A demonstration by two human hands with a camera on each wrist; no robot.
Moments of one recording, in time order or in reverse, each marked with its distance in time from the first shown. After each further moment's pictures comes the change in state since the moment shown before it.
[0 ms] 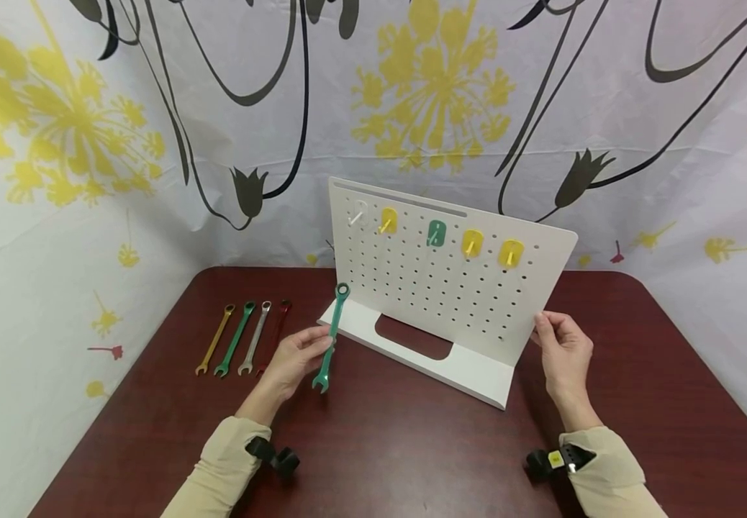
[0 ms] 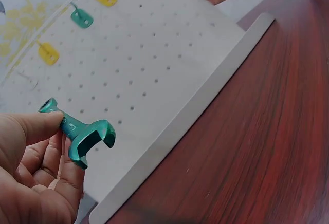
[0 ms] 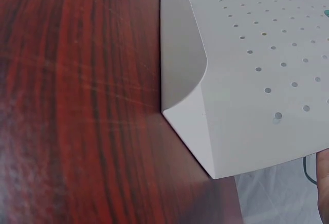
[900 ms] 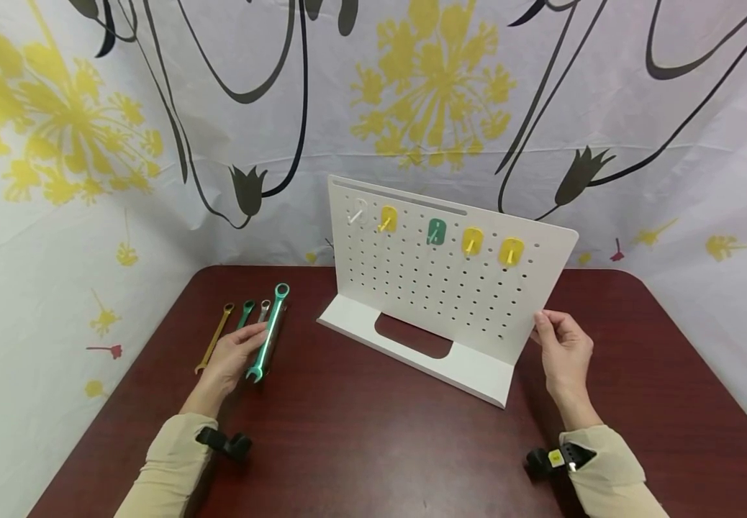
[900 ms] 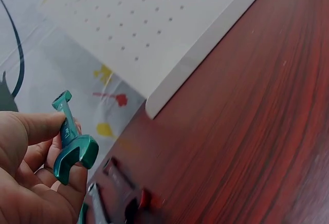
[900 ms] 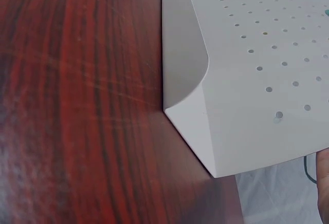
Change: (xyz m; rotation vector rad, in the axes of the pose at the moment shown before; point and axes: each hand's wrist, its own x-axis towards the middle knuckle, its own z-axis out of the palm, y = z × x) left_hand -0.001 0.004 -0.097 0.161 0.183 -0.053; right_hand -0.005 -0.010 0.003 0.031 -0.007 0.001
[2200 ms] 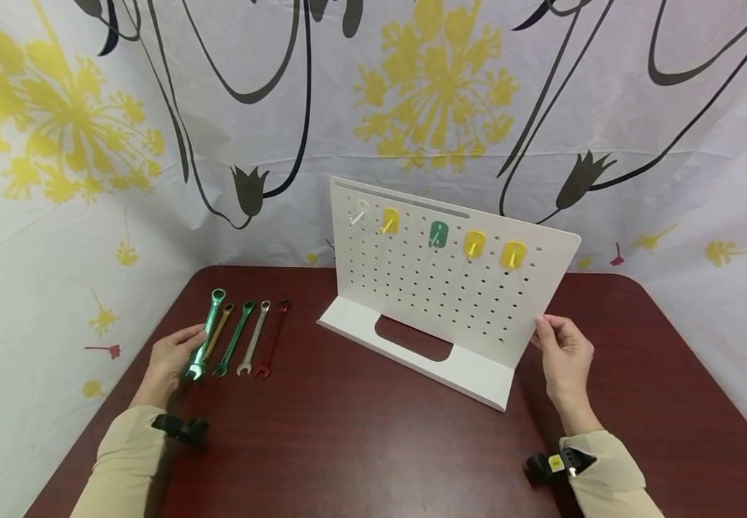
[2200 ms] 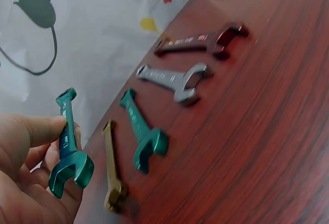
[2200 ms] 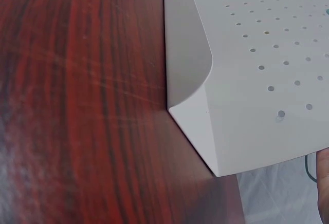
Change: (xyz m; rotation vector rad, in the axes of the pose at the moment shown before) left_hand 0.014 -0.014 -0.089 0.256 0.278 -0.041; right_hand 0.005 0.016 -0.005 -0.024 0.010 -0.002
